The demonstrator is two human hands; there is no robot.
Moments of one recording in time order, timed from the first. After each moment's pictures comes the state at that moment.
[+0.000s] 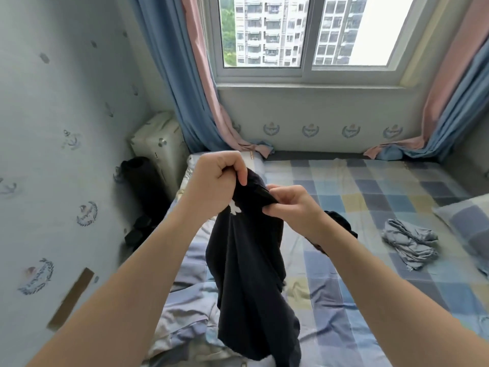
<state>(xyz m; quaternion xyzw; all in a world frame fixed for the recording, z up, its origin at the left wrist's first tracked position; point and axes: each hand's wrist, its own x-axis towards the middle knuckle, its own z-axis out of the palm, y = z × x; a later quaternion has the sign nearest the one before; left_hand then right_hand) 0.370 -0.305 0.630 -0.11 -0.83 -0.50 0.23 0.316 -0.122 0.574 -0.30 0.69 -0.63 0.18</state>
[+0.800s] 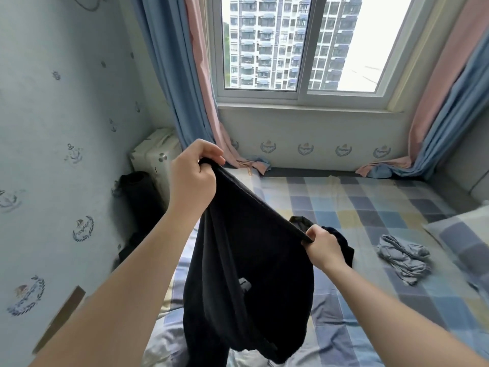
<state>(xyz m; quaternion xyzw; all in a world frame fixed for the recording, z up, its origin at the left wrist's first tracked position) 0.369 -0.365 0.642 0.02 -0.80 -0.46 0.39 0.299 -0.089 0.479 0.00 0.94 -0.33 0.04</state>
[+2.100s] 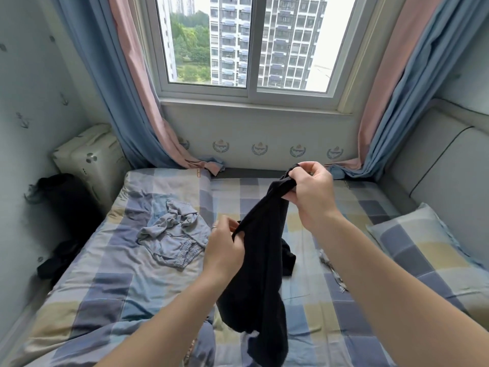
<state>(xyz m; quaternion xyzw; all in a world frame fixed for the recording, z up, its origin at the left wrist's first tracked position) 0.249 -0.056 0.509 0.13 -0.85 -0.49 0.12 0.177 0.090 0.629 0.05 0.65 -0.76 -0.05</state>
